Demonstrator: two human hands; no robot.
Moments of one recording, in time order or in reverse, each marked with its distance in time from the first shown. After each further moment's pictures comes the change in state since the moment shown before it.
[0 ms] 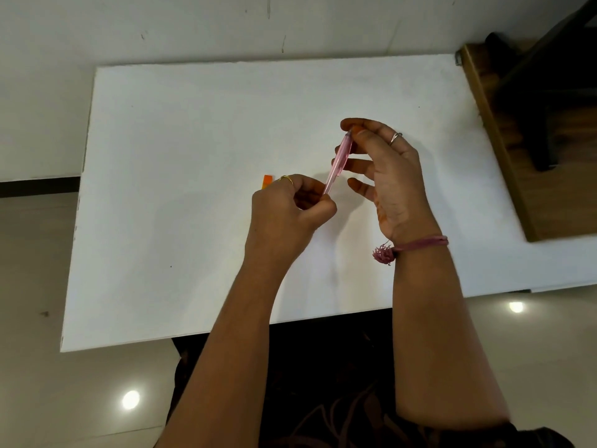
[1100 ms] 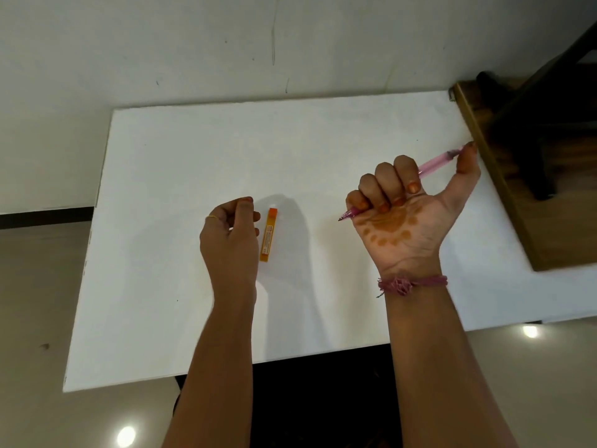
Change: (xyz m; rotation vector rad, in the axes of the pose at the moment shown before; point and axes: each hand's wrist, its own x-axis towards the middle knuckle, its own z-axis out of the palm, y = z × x) left_hand 0.013 -0.022 -0.030 -0.384 0.467 -0.368; right_hand 0.004 0.008 -0.005 1.044 -0.268 0.023
